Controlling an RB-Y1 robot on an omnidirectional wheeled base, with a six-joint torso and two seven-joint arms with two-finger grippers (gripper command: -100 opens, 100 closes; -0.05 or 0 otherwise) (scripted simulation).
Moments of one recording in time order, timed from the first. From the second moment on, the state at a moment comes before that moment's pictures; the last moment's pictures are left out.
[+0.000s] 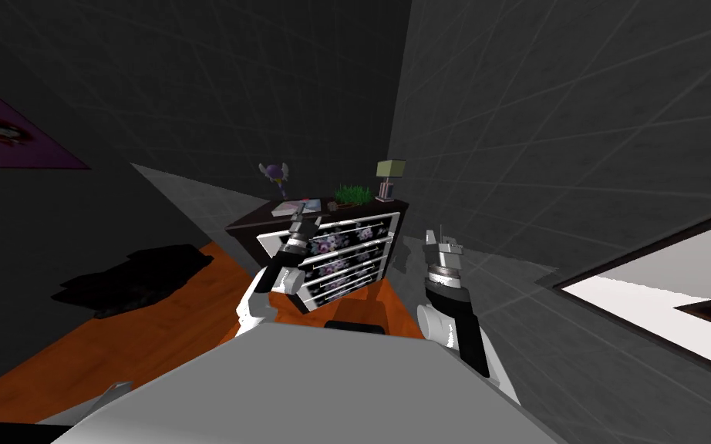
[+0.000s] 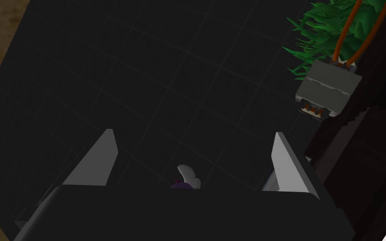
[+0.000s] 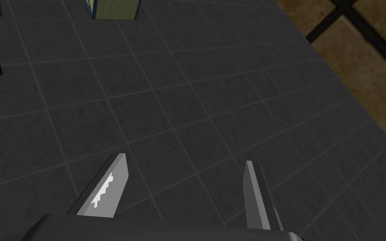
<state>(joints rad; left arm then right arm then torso) 0.15 0.15 -0.05 -2.26 0.00 -0.05 0.40 0.45 0.01 -0.01 -2.30 0.04 -0.46 0.01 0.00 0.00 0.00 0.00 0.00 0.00</state>
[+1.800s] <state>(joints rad) -0.28 0.17 -0.10 -2.03 0.14 0.44 0.61 0.45 0.01 -0.01 -2.31 0.04 -0.46 0.01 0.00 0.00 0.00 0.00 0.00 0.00</state>
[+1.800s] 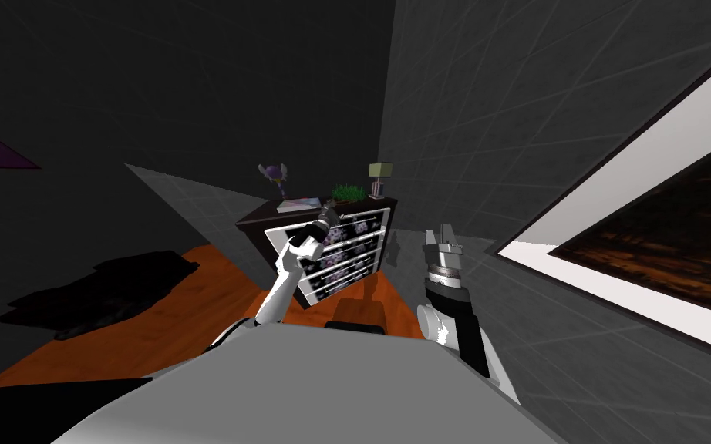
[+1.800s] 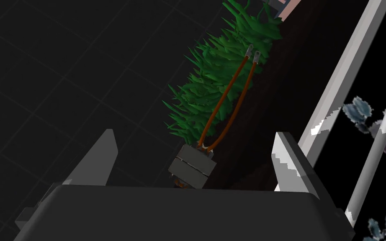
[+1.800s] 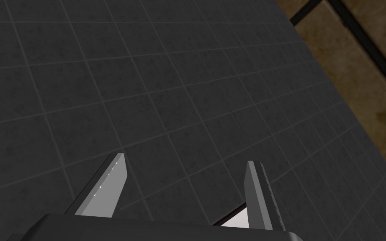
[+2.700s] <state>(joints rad) -0.49 0.19 -0.10 -1.92 0.20 0.68 0.68 0.45 0.01 -0.01 -2.31 0.04 -0.46 0.01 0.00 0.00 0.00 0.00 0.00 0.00</state>
